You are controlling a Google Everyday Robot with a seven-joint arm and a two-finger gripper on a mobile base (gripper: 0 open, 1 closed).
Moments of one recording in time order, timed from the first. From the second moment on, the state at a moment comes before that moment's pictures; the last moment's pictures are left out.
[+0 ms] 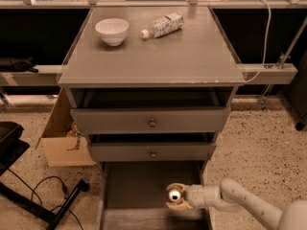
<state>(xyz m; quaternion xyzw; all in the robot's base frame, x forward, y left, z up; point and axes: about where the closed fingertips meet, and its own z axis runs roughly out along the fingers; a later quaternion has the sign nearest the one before) 0.482 -0.072 0.289 -0.54 0.58 0.41 0.44</state>
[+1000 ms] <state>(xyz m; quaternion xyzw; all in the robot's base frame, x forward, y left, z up) 0.430 -0.080 0.568 -0.55 0.56 0.44 0.42</state>
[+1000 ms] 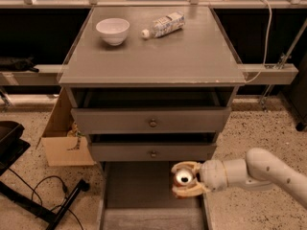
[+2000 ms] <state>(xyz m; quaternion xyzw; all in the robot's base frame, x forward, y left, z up) 0.497 -0.111 0.775 -0.53 0.63 0.37 0.42</state>
